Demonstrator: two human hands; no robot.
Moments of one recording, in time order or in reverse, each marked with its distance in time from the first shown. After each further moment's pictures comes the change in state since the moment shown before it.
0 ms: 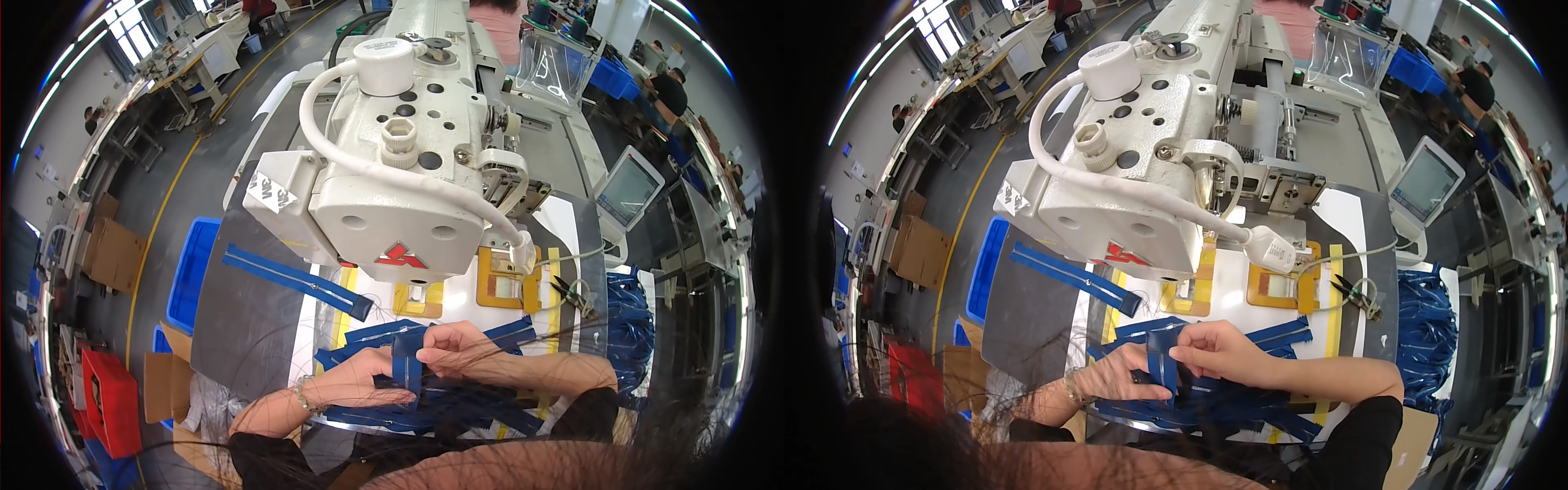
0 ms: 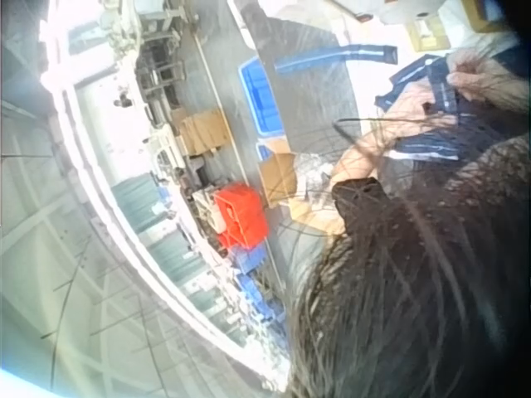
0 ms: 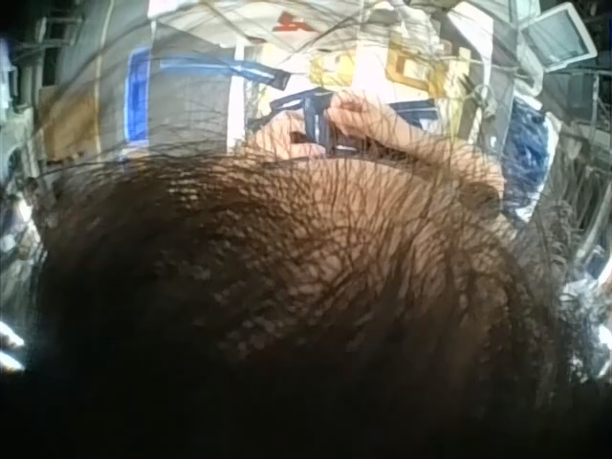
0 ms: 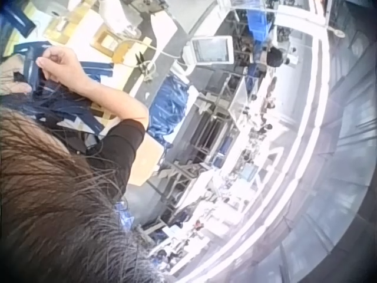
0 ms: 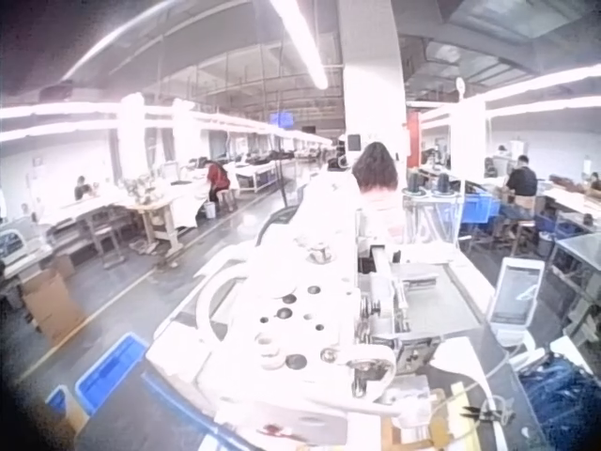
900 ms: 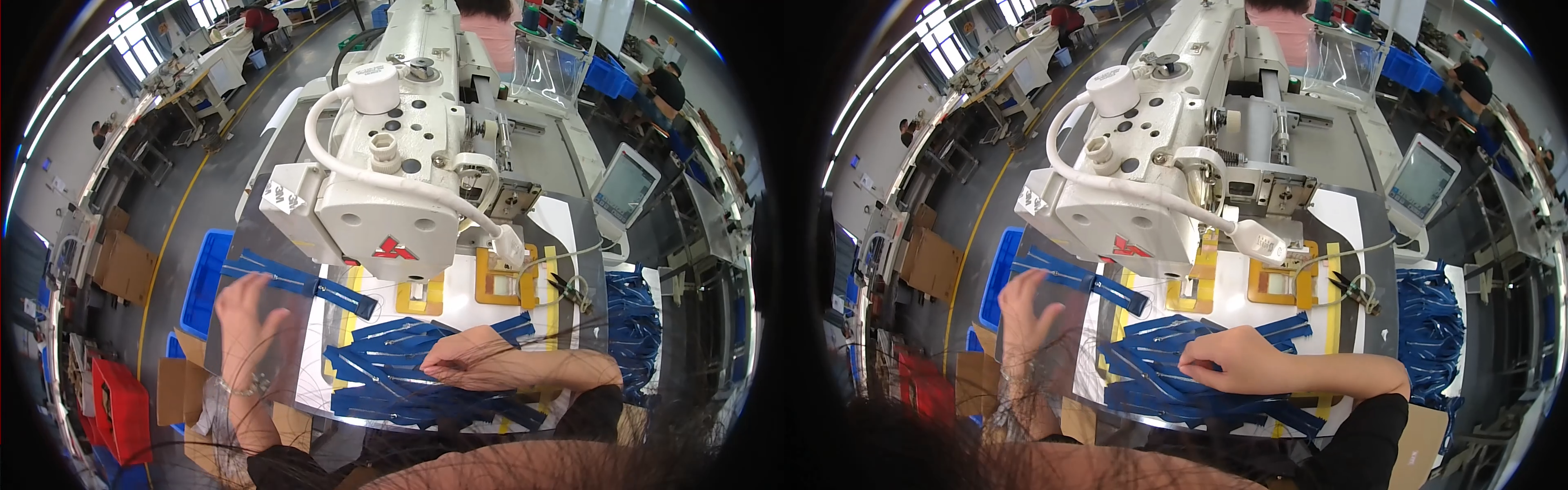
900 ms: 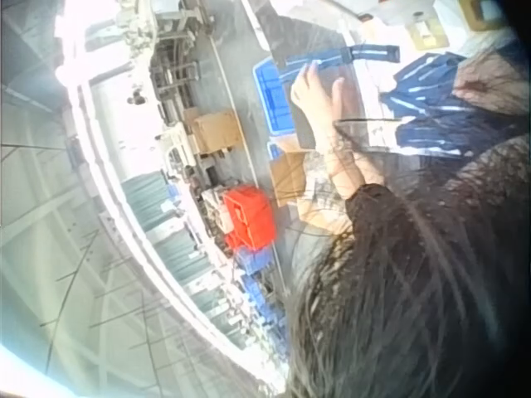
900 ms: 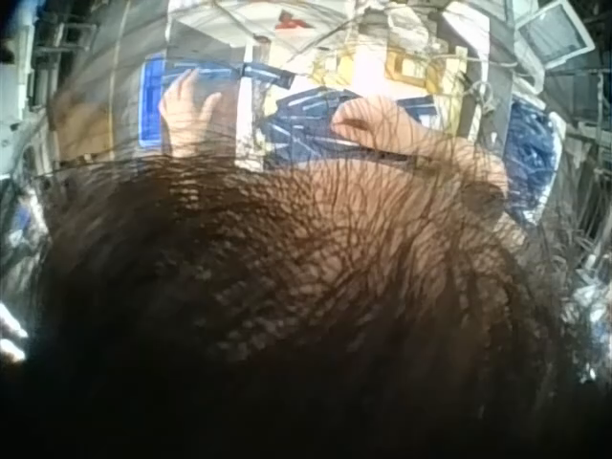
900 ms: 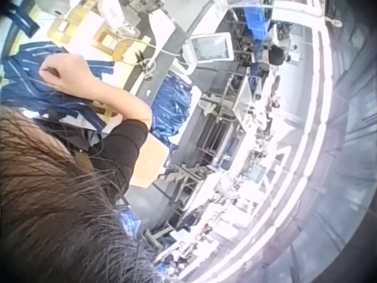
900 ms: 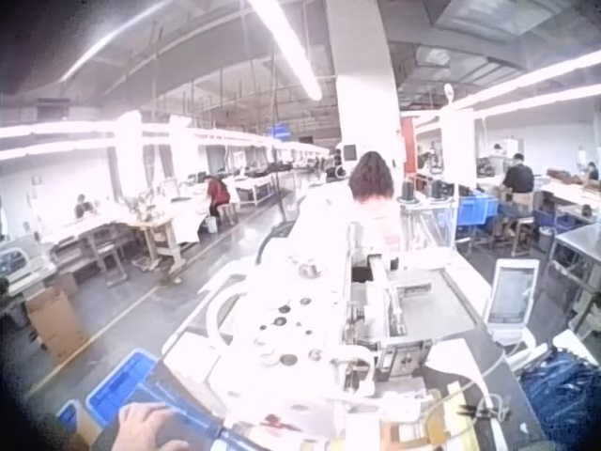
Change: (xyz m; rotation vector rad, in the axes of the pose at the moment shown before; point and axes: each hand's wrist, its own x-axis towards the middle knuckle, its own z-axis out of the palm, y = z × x) left_hand -0.082 0.016 -0.091 1.318 0.737 -0.345; right_hand -0.023 -0.008 0.006 -0.800 0.102 -0.532
